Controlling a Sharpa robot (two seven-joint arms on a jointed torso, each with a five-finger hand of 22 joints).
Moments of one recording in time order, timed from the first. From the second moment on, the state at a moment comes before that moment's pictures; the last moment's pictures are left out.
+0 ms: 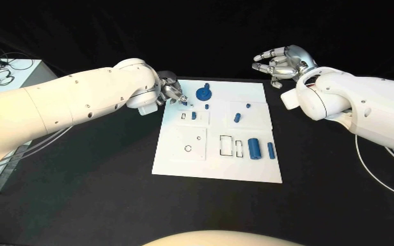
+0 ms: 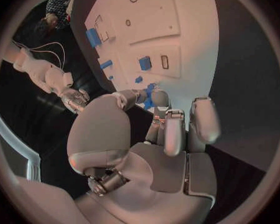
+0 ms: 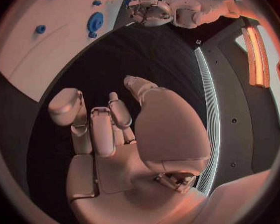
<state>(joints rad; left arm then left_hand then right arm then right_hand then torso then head) 1.39 -0.66 -0.10 1.27 -0.98 0.05 -0.46 1.11 -0.20 0.72 0.17 0.50 0.85 0.07 0.74 0.78 1.23 -0.02 1.05 0.68 1.47 -0.07 1.53 1.31 0.10 1.37 0.03 1.36 1.18 1.38 -0.74 -0.12 1.31 -0.50 -0.47 0.13 1.30 -0.20 0.42 0.16 0.29 0.83 0.17 0.20 0.39 1.29 0.08 1.23 1.25 1.47 0.00 1.40 1.28 0.10 1.37 0.10 1.03 1.11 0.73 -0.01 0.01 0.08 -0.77</state>
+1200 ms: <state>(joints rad) 1.37 -0.68 -0.13 1.34 -1.11 0.08 -0.48 1.10 -0.21 0.72 0.17 0.50 0.86 0.07 0.74 0.78 1.24 -0.02 1.05 0.68 1.47 -0.07 1.53 1.31 0.10 1.38 0.03 1.36 1.18 1.38 -0.75 -0.12 1.31 -0.50 -0.47 0.13 1.30 -0.20 0.42 0.16 0.29 0.83 0.17 0.20 0.39 1.29 0.08 1.23 1.25 1.47 0.00 1.40 1.28 0.10 1.37 0.10 1.04 1.11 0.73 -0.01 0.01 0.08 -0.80</state>
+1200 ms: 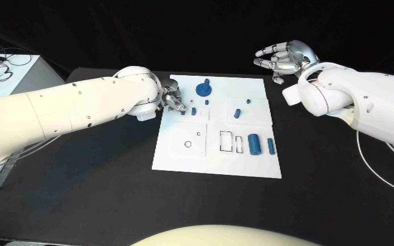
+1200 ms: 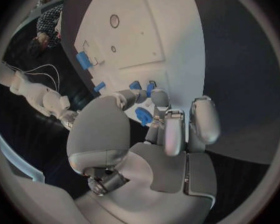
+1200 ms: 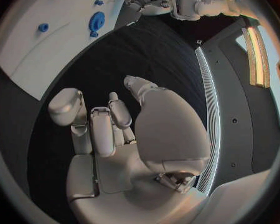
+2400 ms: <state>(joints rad) 1.37 -0.68 -0.13 1.34 -1.12 0.10 -0.48 1.10 -0.21 0.73 0.16 0.50 0.86 0.07 0.74 0.77 1.24 -0.02 1.05 0.67 1.47 -0.07 1.54 1.31 0.10 1.38 0.03 1.36 1.19 1.38 -0.75 -0.12 1.31 -0.50 -0.47 0.13 1.29 -0.21 0.42 0.16 0.29 0.83 0.17 0.20 0.39 1.29 0.08 1.23 1.25 1.47 0.00 1.40 1.28 0.10 1.37 0.10 1.03 1.11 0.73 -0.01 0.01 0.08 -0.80</state>
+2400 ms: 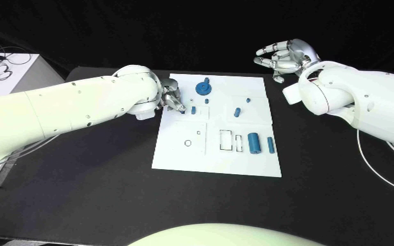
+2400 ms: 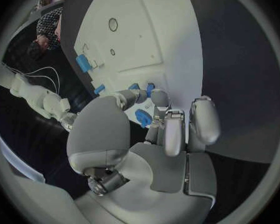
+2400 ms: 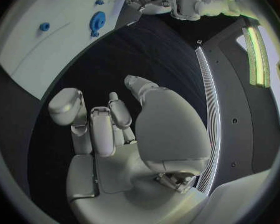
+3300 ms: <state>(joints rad) 1.37 -0.68 -0.13 1.33 -1.12 0.12 -0.47 1.11 -0.21 0.73 0.16 0.50 0.86 0.06 0.74 0.78 1.24 -0.02 1.05 0.68 1.47 -0.07 1.54 1.31 0.10 1.38 0.03 1.36 1.19 1.38 -0.74 -0.12 1.30 -0.50 -0.47 0.13 1.29 -0.21 0.42 0.16 0.29 0.83 0.17 0.20 0.39 1.29 0.08 1.23 1.25 1.47 0.00 1.40 1.28 0.10 1.37 0.10 1.03 1.11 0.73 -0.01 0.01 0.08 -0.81</state>
